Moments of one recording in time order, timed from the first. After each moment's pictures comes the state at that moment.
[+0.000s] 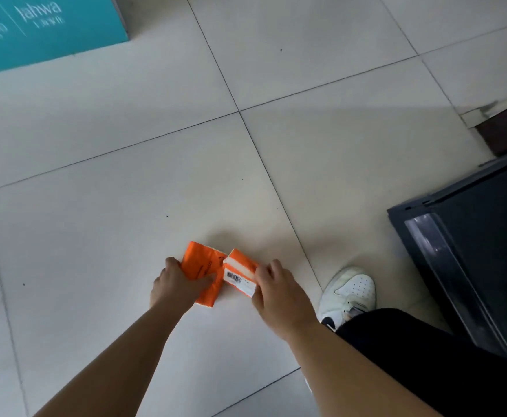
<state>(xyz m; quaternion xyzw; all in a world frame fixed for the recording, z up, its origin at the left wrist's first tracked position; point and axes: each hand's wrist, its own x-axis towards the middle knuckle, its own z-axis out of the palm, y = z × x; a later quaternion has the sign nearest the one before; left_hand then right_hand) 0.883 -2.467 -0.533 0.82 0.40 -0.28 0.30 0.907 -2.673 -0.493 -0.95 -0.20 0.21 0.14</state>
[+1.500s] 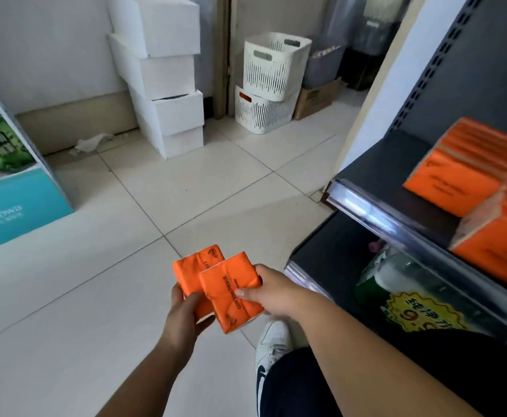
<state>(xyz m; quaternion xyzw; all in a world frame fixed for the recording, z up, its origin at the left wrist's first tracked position) 0.924 -2.592 -0.324 0.56 0.19 -0.15 0.79 0.956 -2.775 -0.245 -0.85 0.06 0.31 0.42</state>
